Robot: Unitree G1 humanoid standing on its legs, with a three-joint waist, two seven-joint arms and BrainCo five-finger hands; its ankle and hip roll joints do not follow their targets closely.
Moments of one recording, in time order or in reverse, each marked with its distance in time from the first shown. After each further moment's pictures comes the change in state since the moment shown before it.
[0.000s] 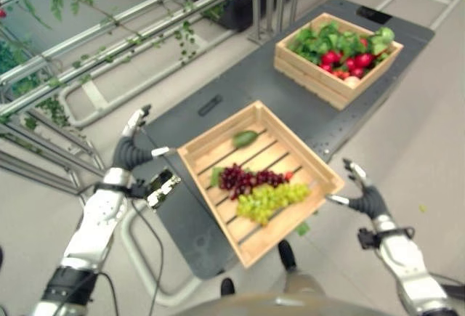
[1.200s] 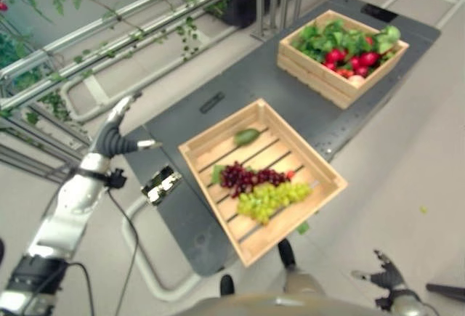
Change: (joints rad) left arm -0.111 0.231 -0.017 0.019 0.091 0.019 -0.048; right arm -0.067 0.089 0.011 1.039 -0.132 0.145 -0.129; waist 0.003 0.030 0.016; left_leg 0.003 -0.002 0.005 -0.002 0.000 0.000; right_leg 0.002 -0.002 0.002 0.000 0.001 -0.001
